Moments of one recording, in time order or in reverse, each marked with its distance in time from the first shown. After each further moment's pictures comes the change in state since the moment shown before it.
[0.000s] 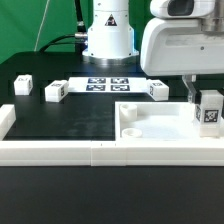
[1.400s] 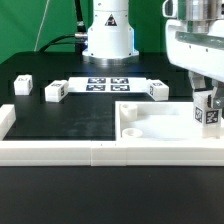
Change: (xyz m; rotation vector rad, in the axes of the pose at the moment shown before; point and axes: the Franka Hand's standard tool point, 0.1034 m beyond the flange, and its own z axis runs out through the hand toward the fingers) arm -0.002 0.001 0.002 0.066 -0.009 1.501
